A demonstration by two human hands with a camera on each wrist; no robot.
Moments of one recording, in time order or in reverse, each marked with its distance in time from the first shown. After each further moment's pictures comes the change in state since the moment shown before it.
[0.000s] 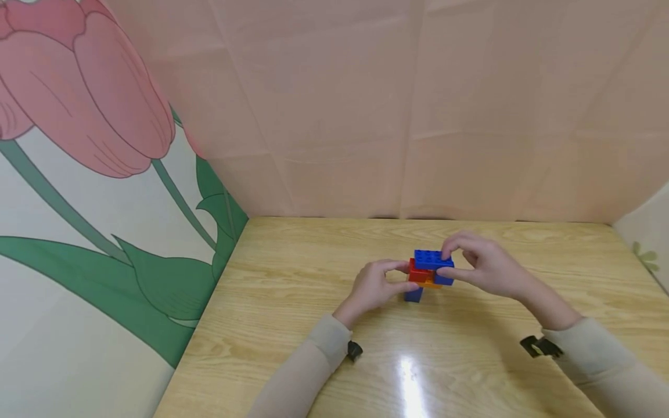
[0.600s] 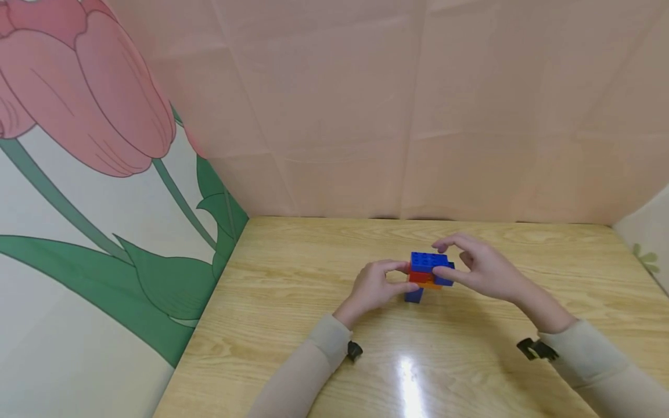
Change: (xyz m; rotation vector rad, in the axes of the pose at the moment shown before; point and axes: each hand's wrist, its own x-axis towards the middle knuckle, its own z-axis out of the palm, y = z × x) left_hand 0.000 0.001 -0.001 0.005 -0.007 0.003; right_hand 0.002 -0.007 0.005 -0.025 -0.029 0.095
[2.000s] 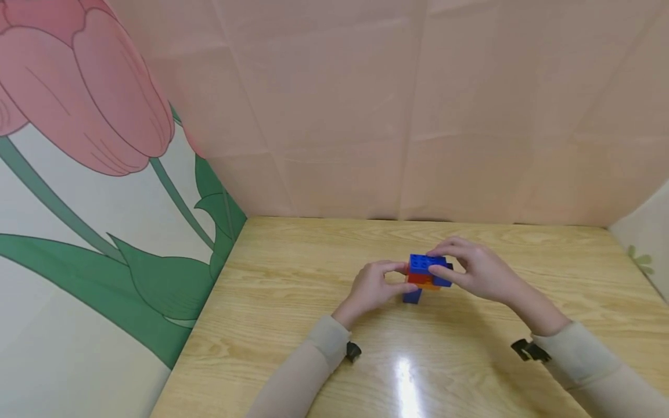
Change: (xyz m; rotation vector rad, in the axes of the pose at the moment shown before) left_hand 0.001 -0.001 0.001 0.025 0.008 0.034; right_hand 0.002 -0.007 0.005 -0.135 0.012 -0.059
